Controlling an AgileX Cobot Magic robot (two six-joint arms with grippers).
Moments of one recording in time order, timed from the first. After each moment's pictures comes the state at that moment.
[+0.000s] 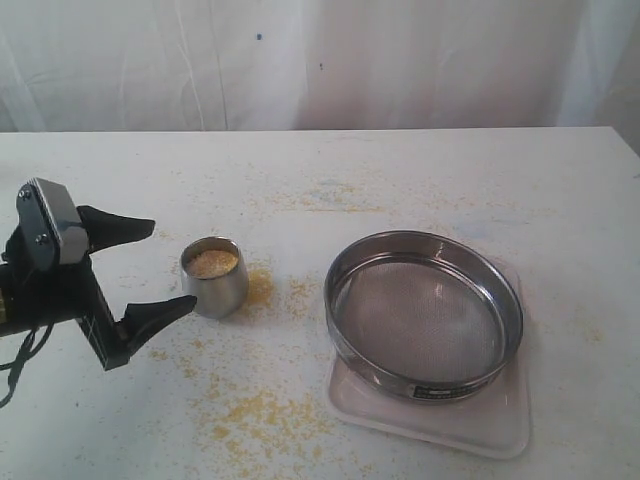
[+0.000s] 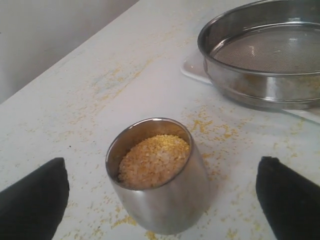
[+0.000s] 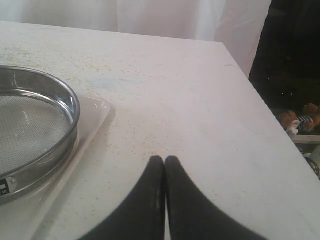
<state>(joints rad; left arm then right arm) 0.08 1.68 -0.48 1.04 -1.01 -0.11 0.00 0.00 0.00 -0.21 0.35 0.05</state>
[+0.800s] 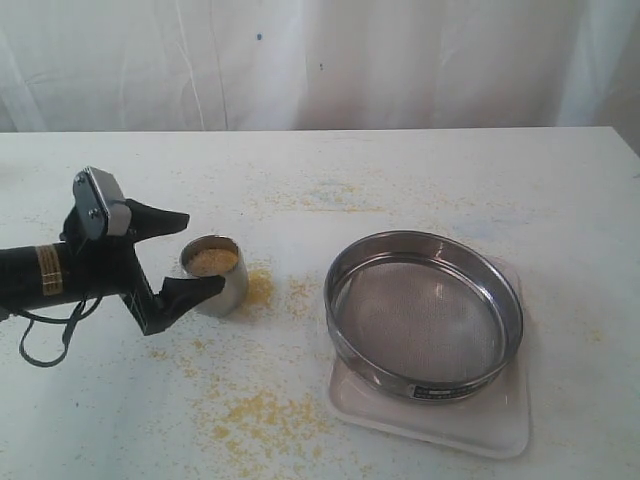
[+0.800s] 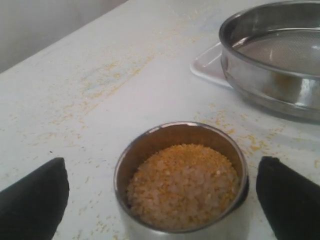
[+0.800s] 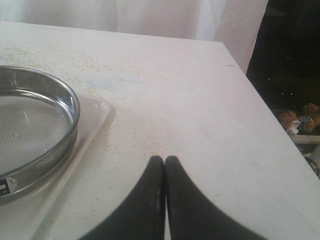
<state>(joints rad) 0.05 1.93 -0.73 1.09 -1.04 -0.24 0.00 0.00 0.00 -0.21 0.35 0.05</state>
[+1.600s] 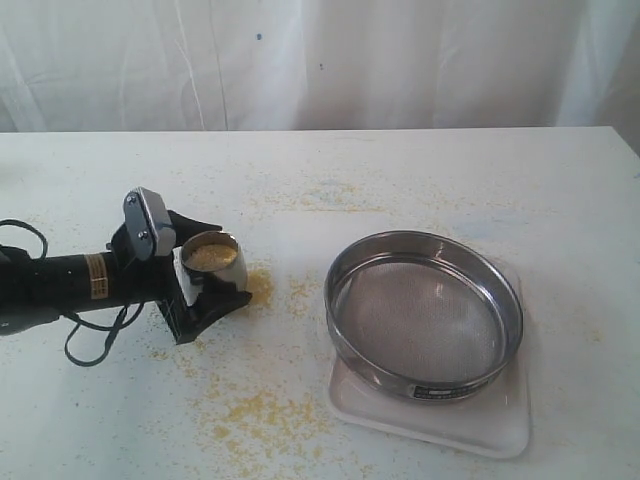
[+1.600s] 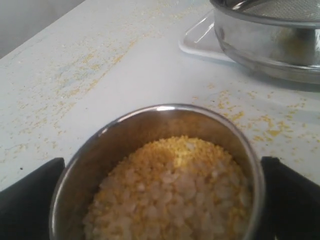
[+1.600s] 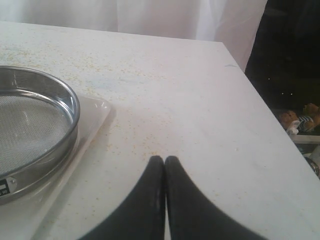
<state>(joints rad) -0.02 2.10 -0.86 1.06 -1.03 -0.10 0.00 0.00 0.00 -0.21 0.35 0.05</state>
